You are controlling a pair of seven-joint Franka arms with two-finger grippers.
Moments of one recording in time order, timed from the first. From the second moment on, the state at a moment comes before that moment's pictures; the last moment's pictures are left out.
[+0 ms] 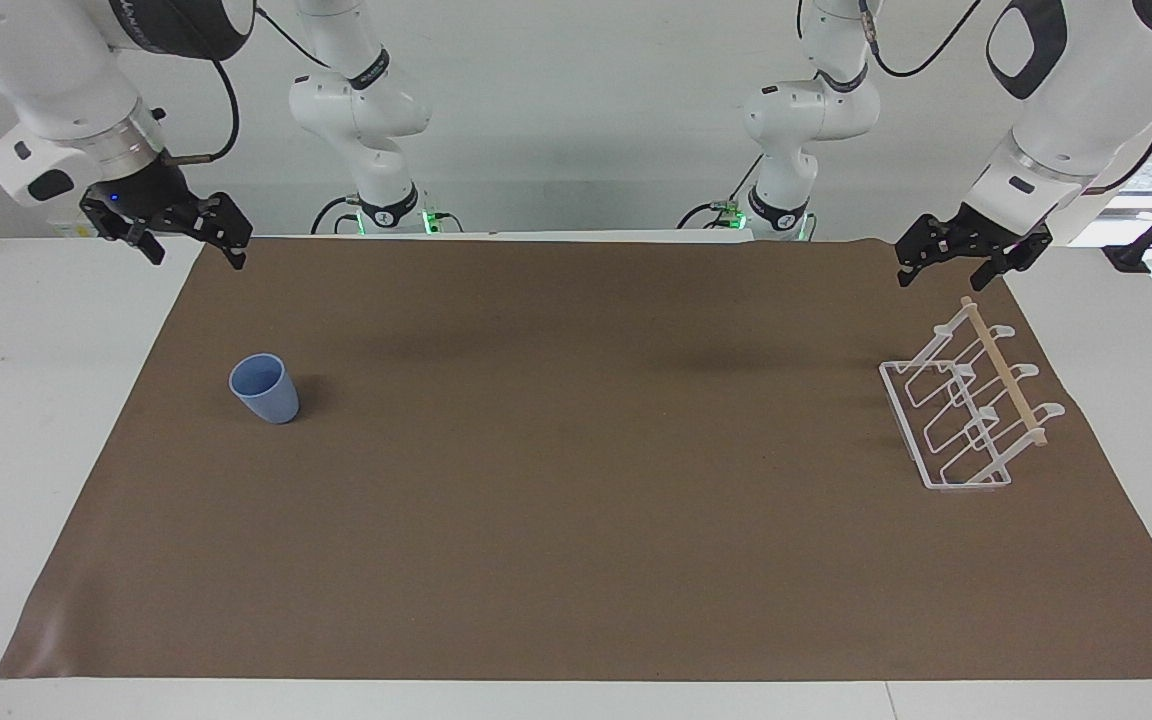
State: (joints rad) left arm -0.01 -0.04 -0.10 -1.64 -0.02 1.55 0.05; right arm -0.04 0.03 -0.05 -1.49 -0.05 1.41 -0.03
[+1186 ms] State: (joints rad) left arm -0.01 -0.04 -0.10 -1.64 -0.02 1.55 0.05; right arm -0.11 0.00 -0.06 -1.82 -0.04 1.76 -0.27
